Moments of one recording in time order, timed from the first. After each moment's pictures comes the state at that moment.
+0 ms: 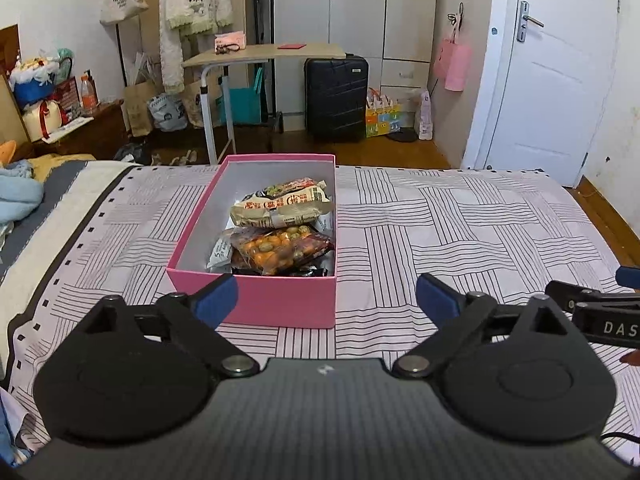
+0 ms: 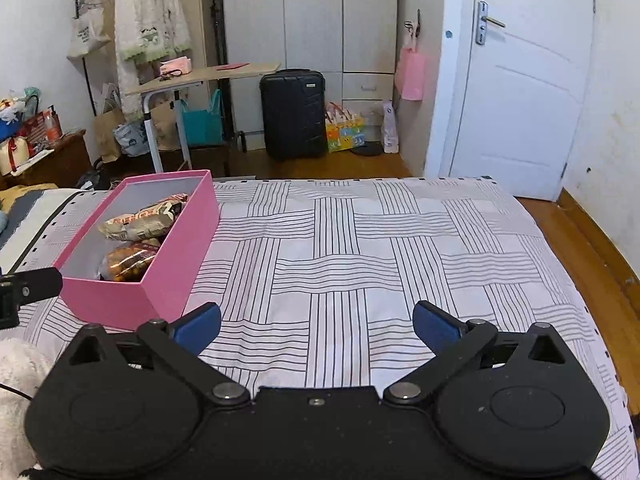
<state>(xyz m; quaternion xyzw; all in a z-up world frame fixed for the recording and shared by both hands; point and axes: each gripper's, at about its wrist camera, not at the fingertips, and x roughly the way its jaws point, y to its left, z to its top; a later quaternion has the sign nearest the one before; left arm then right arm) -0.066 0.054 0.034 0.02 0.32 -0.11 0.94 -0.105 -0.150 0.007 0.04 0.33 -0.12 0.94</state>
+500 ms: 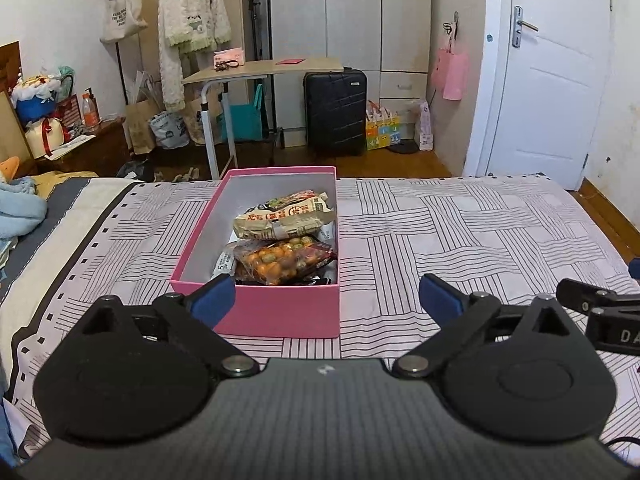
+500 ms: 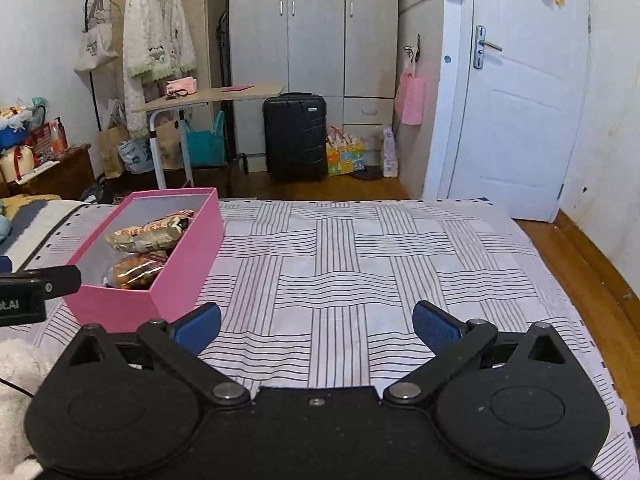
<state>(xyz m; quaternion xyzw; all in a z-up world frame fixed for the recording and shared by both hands) -0.072 0.053 0.032 0.03 0.30 -0.11 0.95 -0.124 -0.138 0.013 0.02 0.29 -0.12 0.95</state>
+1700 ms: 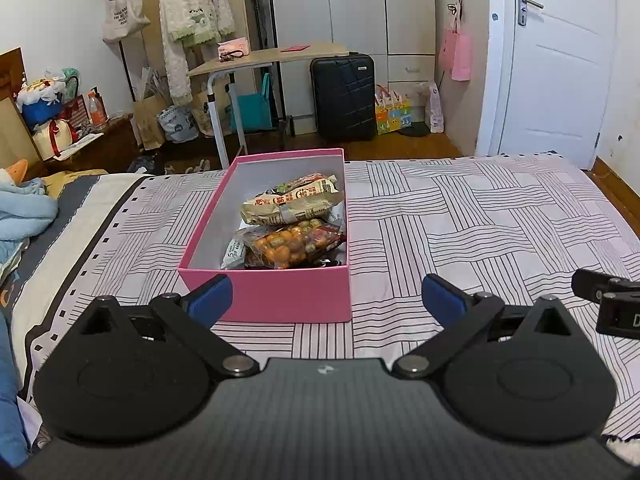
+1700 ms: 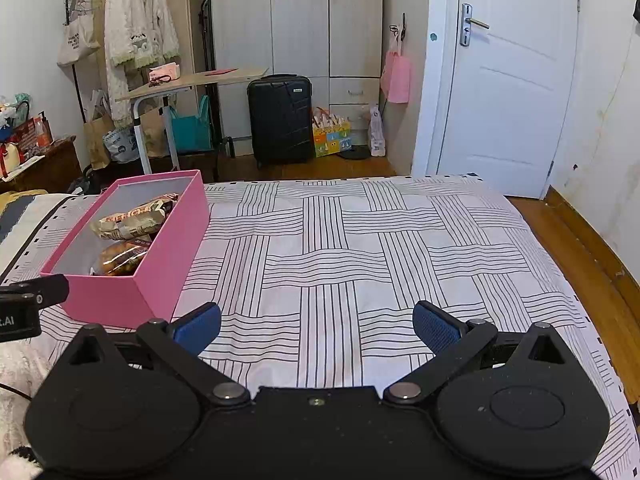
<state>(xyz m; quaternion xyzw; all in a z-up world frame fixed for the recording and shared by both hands) -0.073 0.046 0.022 0.06 0.31 -0.09 0.94 -0.121 -0.145 0.002 0.04 0.32 -0.14 0.94</state>
